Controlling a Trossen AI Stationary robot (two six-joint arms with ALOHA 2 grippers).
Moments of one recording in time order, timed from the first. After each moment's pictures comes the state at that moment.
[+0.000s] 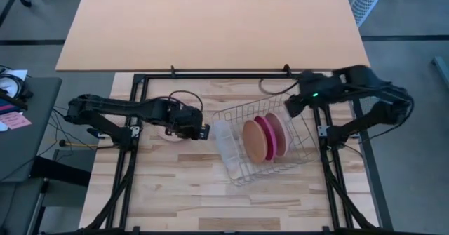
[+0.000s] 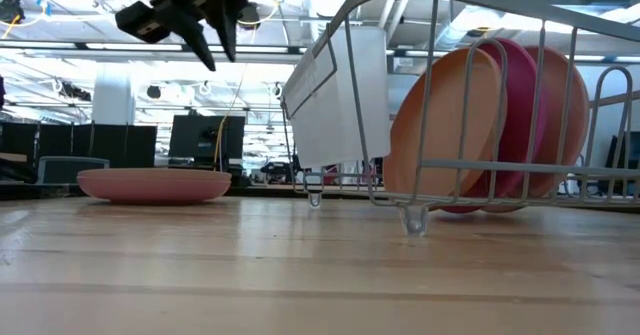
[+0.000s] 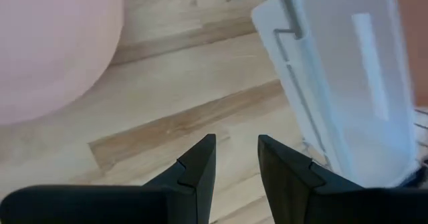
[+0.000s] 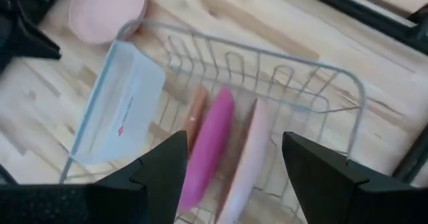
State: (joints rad) left arm -0.06 1.42 1.27 -0.94 -0.07 -1.39; right arm 0.01 1.34 1.82 -1.57 0.31 0.92
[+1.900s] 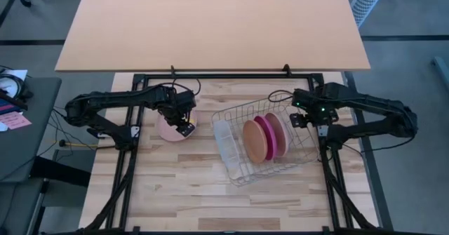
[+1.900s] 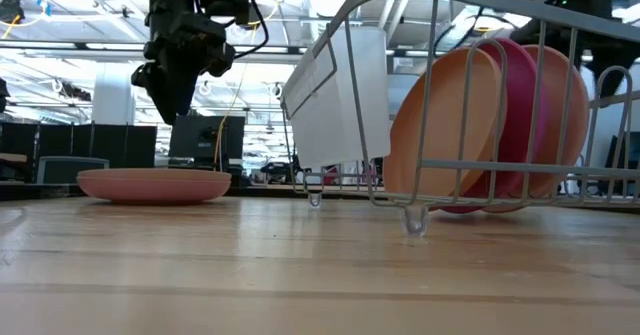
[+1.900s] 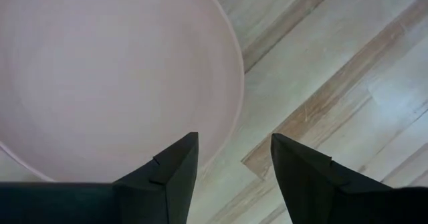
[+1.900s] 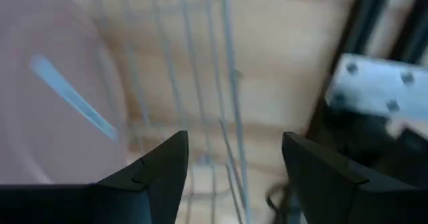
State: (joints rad) left arm 0.28 1.39 1.11 -1.09 0.11 -0.53; right arm -0.36 1.05 0.97 -1.46 -0.06 1.06
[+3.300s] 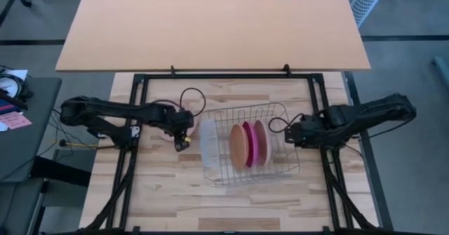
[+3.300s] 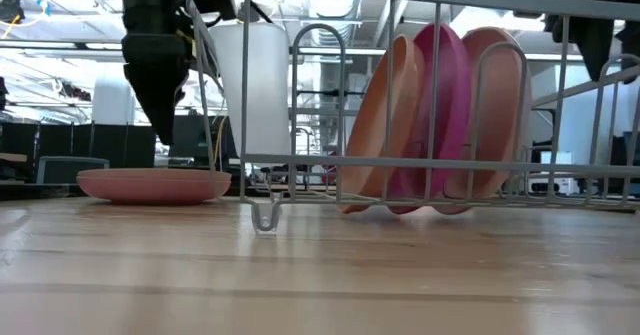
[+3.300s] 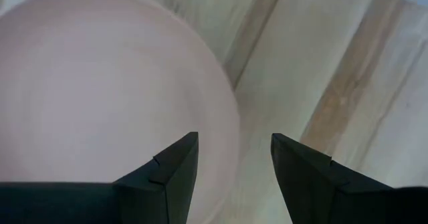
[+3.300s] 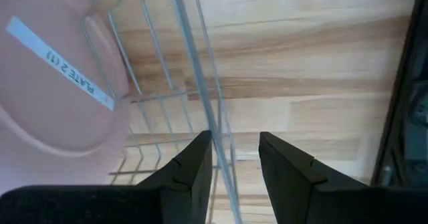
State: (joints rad) left arm 0.08 1.33 0.92 -0.87 -0.08 -0.33; right arm 0.21 1.06 0.97 -1.27 -0.05 1.90
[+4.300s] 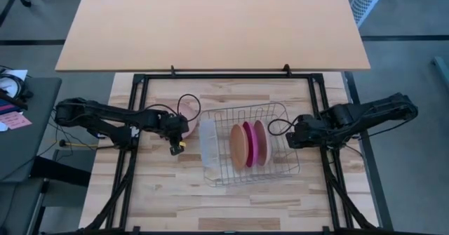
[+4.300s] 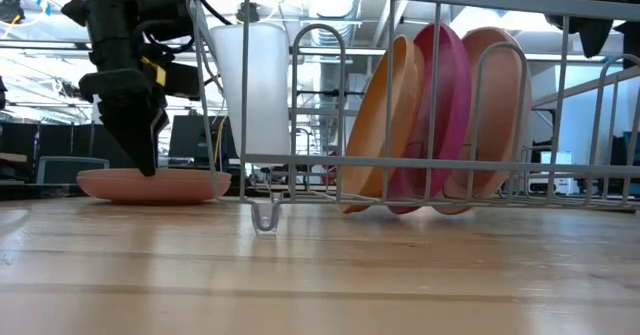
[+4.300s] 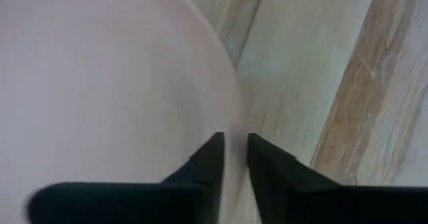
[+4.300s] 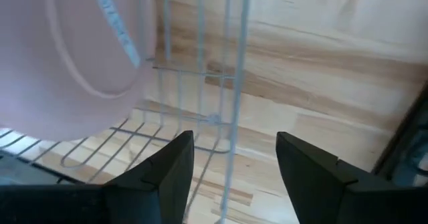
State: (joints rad) left arm 0.06 1.24 0.66 -0.61 -0.08 -0.26; right arm 0.24 0.99 0.97 -1.21 -0.04 1.64
